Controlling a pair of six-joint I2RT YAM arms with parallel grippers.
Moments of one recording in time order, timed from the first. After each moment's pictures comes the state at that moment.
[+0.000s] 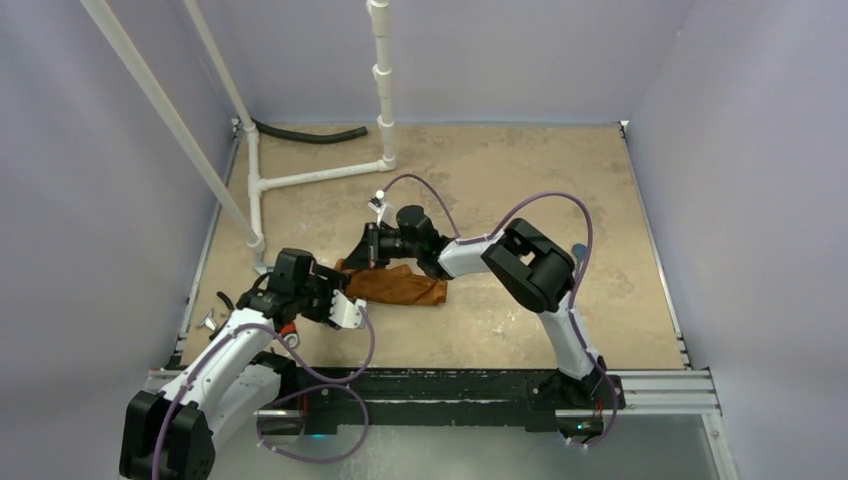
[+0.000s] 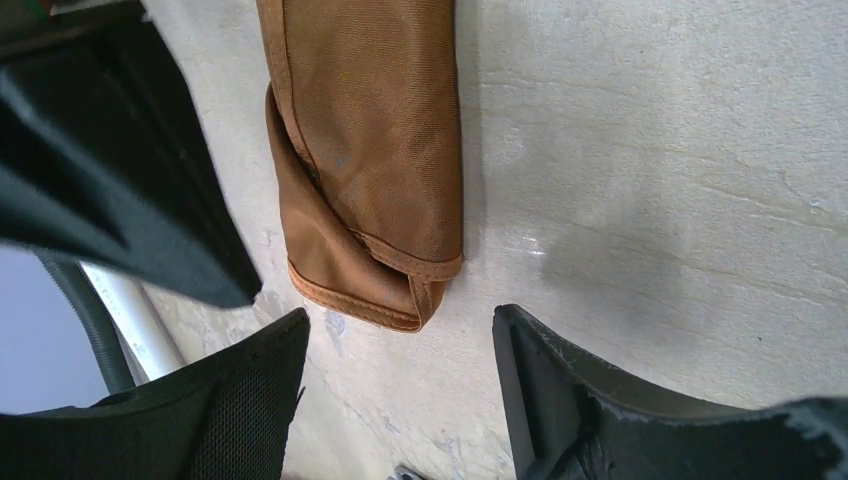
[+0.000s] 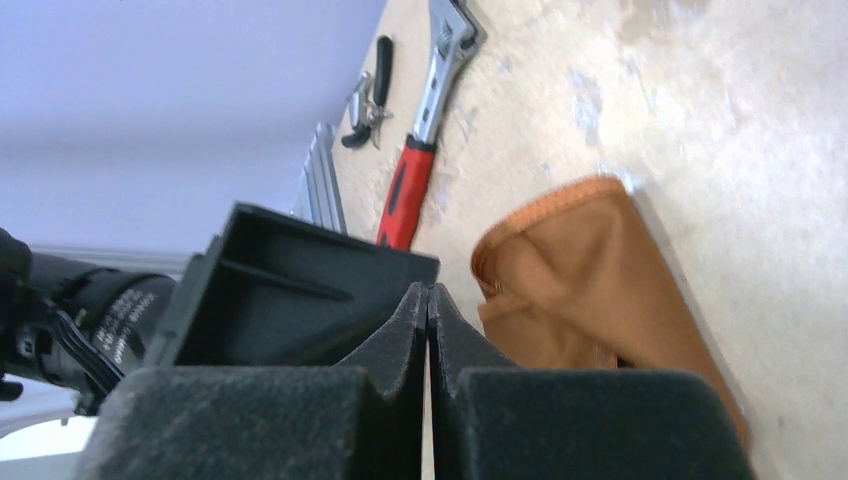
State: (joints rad) left arm -0.28 0.86 0.41 -0.51 0.35 1.51; right arm 0.85 2.16 1.20 0.66 -0.59 0.92
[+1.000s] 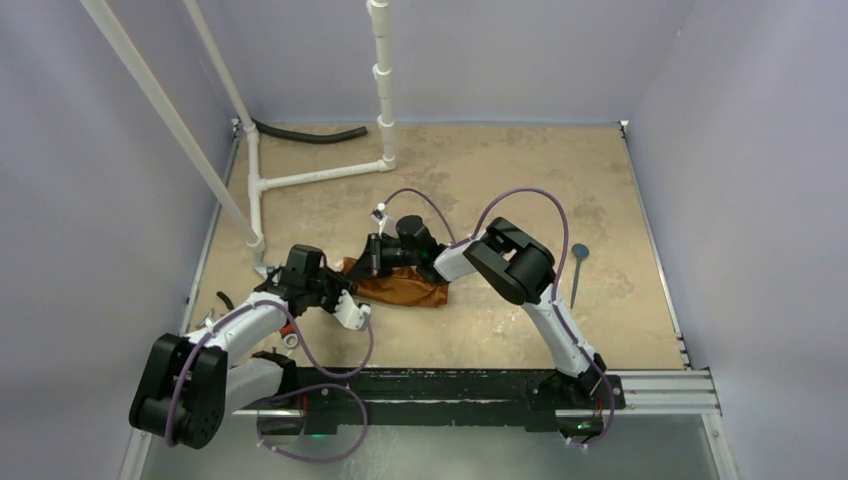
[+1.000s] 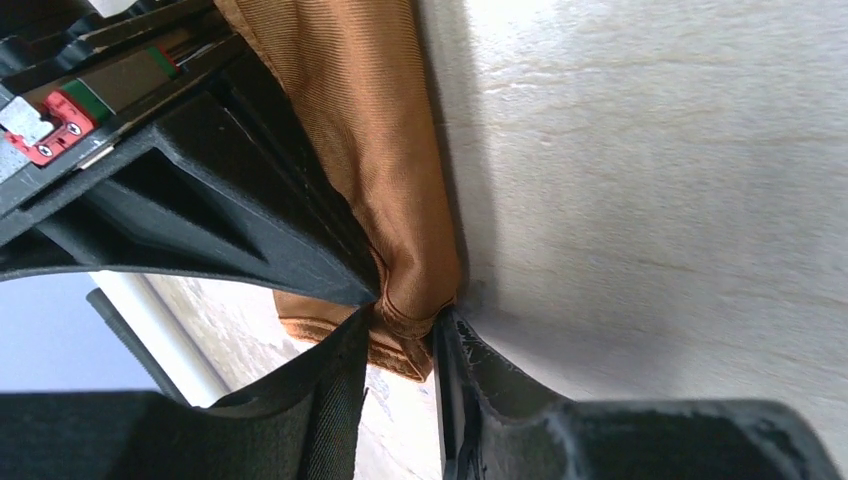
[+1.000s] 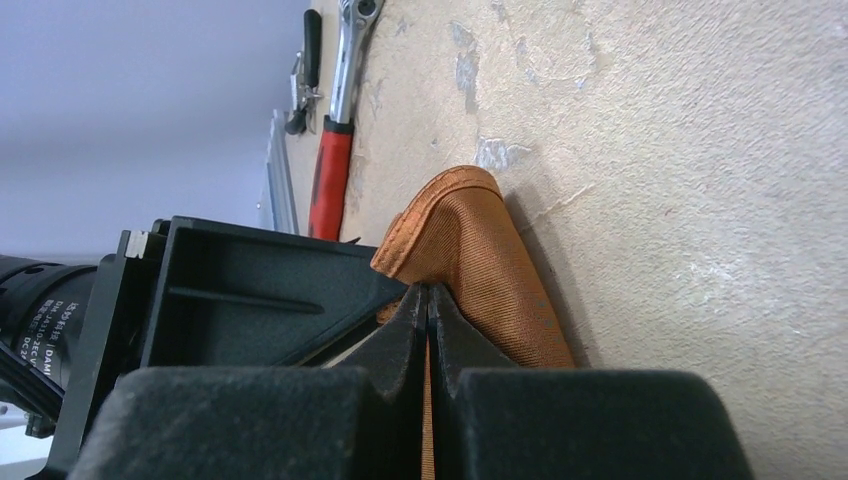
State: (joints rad) left arm -0.28 1.11 0.36 -0.25 0.35 1.74; right arm 0.85 2.33 1.25 0.74 -0.63 0.95
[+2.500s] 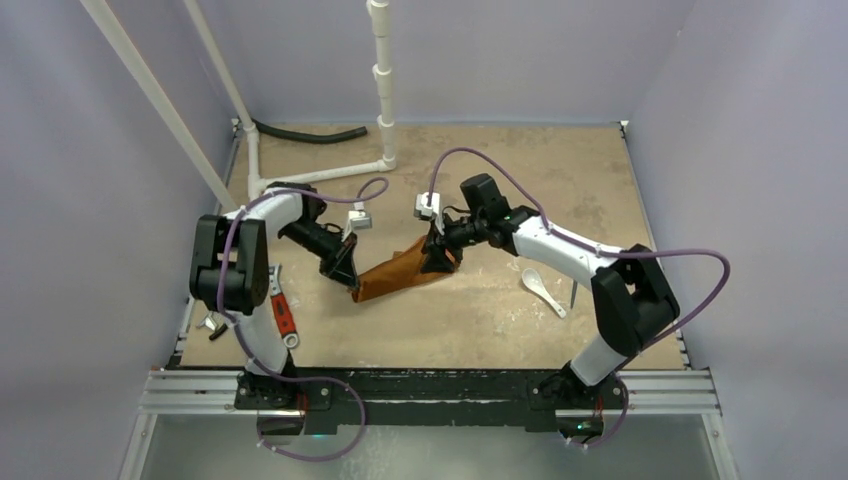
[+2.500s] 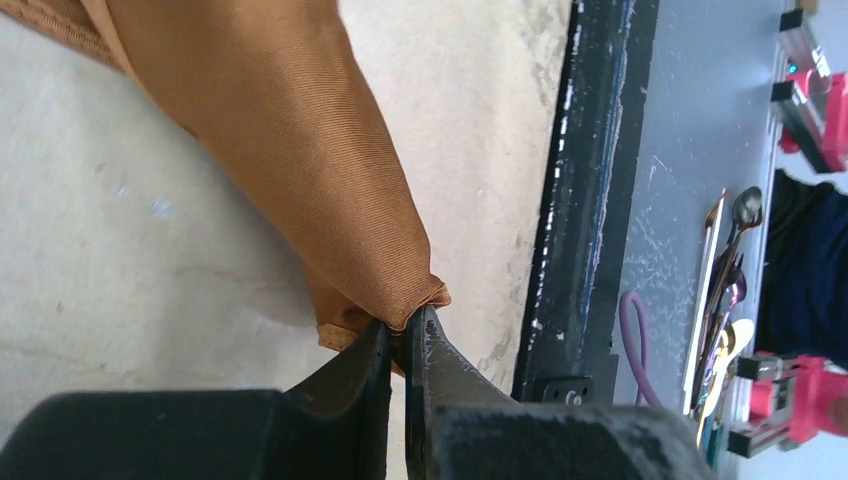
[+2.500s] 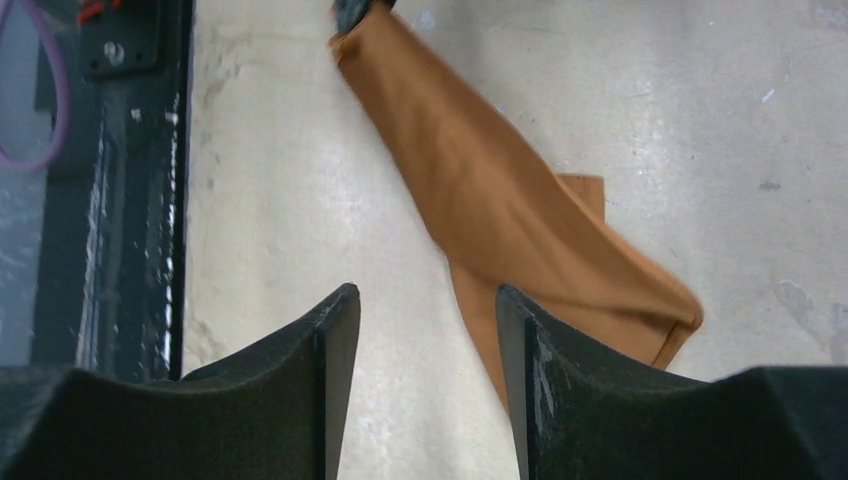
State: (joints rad) left arm -0.14 1.78 1.16 -1.25 0.95 1.10; right arm 0.61 1.61 1.07 -0.23 -0.83 -0.38
